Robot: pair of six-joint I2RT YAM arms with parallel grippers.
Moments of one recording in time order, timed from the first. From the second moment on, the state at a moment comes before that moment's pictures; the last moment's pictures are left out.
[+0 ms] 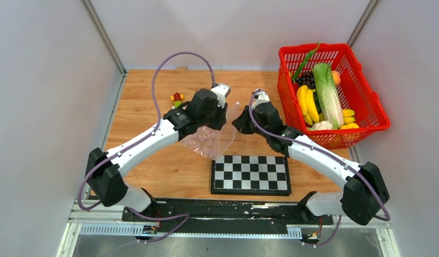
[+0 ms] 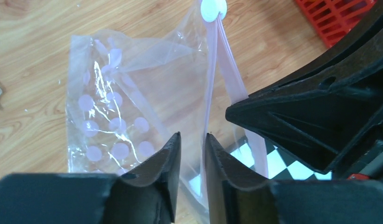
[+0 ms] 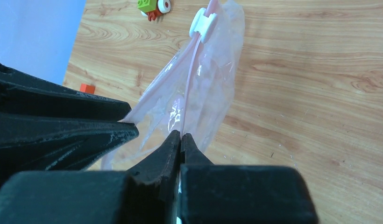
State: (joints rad) left arm -0.78 1.46 1.29 -0.45 -0.06 -0.23; right arm 0.68 1.31 0.92 -0.05 0.02 0.62
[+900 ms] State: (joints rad) left arm -0.89 1.47 1.26 -0.54 -0.26 -0.18; right arm 0.69 1.33 0.96 -0.09 0.09 0.71
